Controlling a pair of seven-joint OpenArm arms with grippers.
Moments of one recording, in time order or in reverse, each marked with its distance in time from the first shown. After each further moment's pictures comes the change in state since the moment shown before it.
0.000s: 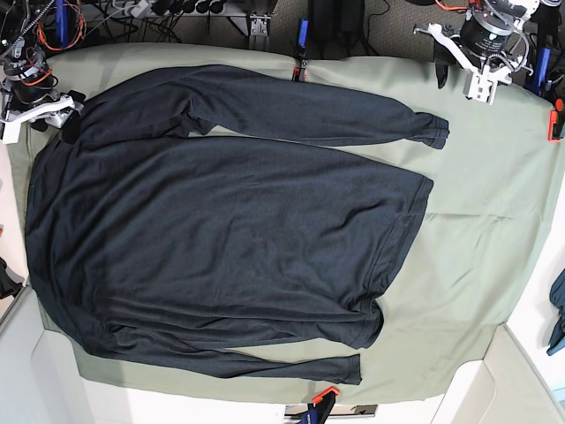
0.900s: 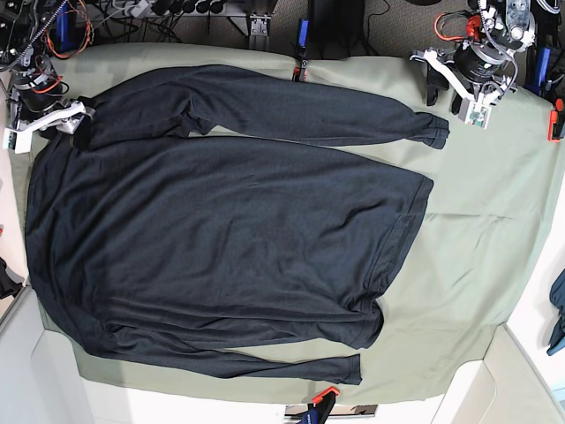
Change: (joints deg) left arm -12.8 0.1 0.0 -12.9 -6.2 -6.8 1.7; right arm 1.9 -0.1 -3.2 -0.1 -3.6 0.0 0.0
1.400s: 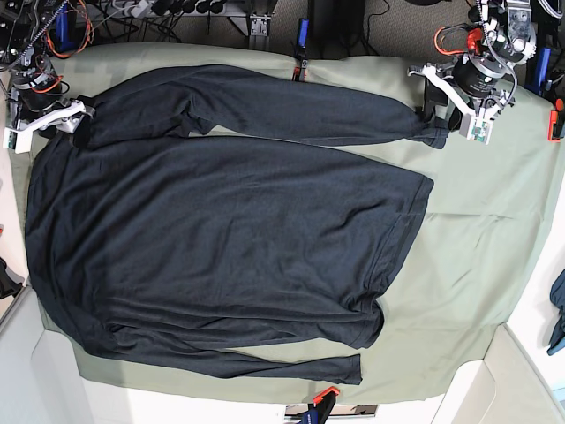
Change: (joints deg) left arm -3.1 0.0 0.0 0.0 -2.7 -1.0 0.0; right arm 0.0 0.0 0.0 0.0 -0.7 0.0 0.0
